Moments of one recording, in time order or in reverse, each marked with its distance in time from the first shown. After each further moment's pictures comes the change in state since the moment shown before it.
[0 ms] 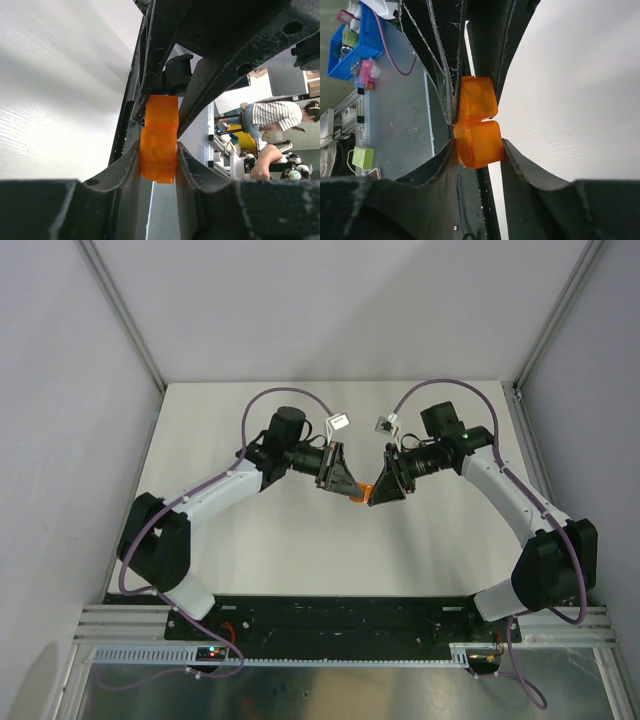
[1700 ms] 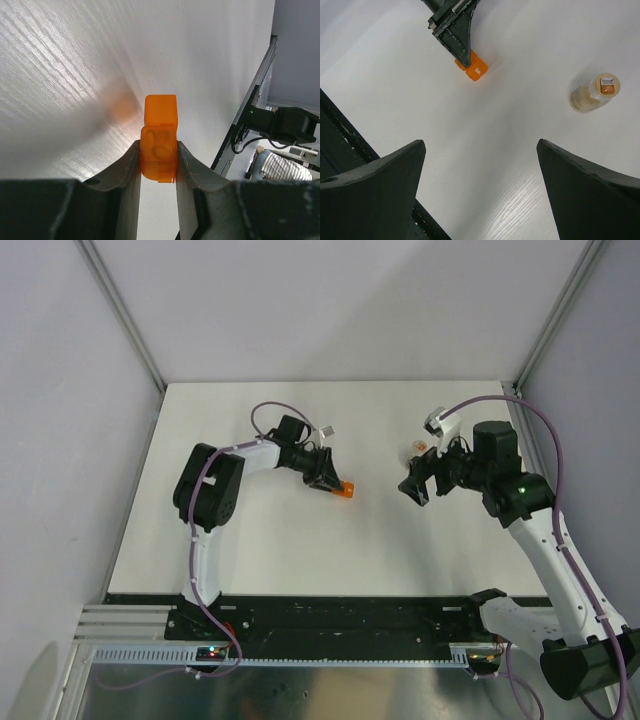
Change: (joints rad) left arm 0.180 0.530 0.216 -0.203 -0.212 0.211; right arm -0.064 -0.464 -0.172 0.195 0.633 0.174
